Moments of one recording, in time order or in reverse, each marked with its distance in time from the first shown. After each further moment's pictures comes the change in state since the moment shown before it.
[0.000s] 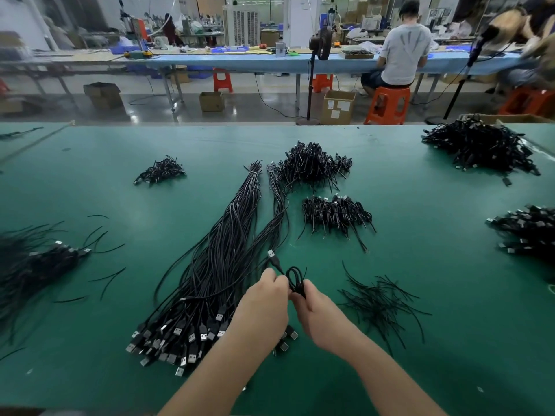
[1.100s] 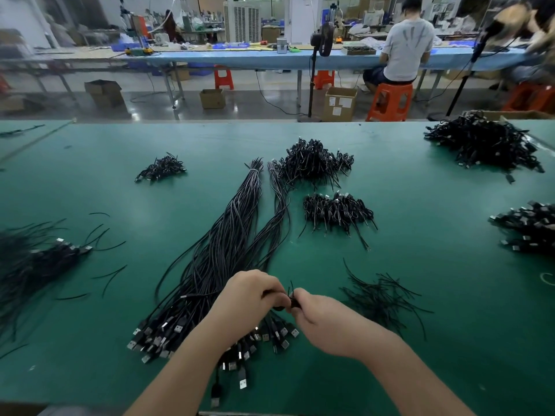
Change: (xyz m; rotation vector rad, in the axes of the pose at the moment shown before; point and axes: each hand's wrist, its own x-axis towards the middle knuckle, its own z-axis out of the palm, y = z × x) left_hand 0.000 -0.031 -0.027 -0.326 -0.050 0.086; right_hand -0.015 -0.021 -0.024 -0.388 -0.285 -0.088
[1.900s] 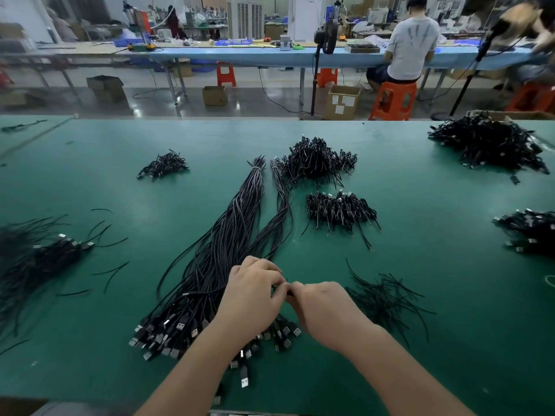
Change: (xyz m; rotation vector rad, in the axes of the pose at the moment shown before) left_hand 0.002 0.005 0.010 0.223 0.129 -0.006; right_hand 0.027 0.010 0.012 -0.573 0.334 -0.164
